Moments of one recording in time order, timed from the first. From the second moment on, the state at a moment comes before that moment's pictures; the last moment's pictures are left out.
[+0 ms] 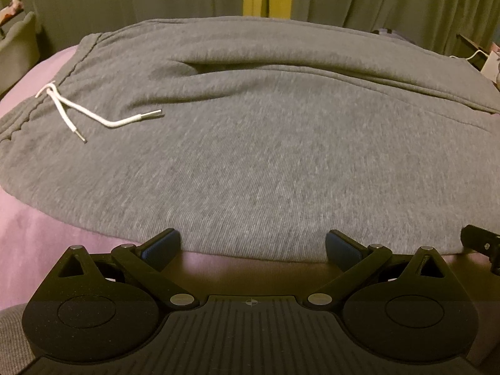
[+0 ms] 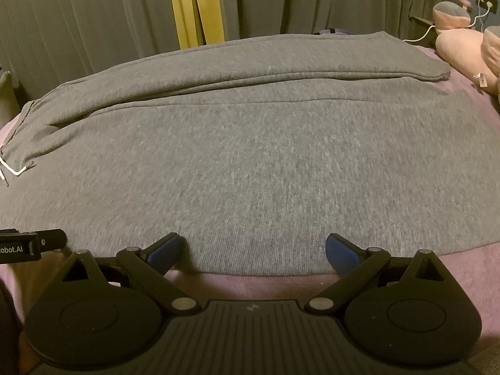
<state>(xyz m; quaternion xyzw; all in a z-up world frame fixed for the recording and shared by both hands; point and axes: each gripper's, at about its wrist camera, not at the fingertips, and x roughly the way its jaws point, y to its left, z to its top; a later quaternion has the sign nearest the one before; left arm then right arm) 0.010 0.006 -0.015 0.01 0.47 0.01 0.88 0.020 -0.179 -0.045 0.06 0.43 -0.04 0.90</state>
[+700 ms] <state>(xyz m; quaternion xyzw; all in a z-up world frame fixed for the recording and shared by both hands) 0.009 0.005 -0.016 0.01 0.47 0.01 0.88 0.020 -0.180 -0.046 0.07 0.43 -0.05 0.90</state>
